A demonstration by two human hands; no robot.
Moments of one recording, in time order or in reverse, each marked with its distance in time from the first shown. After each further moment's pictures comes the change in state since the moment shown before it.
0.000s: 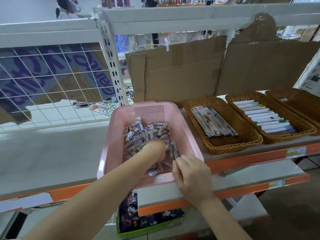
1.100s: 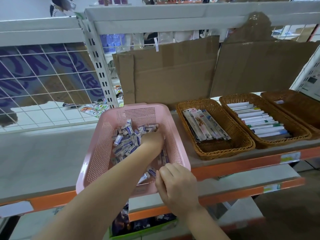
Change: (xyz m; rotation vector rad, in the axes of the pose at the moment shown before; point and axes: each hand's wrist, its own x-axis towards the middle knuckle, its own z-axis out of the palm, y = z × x) left_hand 0.044 0.024 -0.012 0.027 0.185 -0.131; right_hand -0.001 0.005 0.003 0.009 -0.003 -0.037
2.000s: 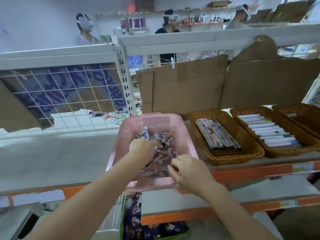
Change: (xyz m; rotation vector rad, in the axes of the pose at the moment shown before) left_hand -0.081 -0.070 -0.023 0.220 0.167 0.034; right_hand 0.035 0.015 -0.019 0.014 -0.557 -0.038
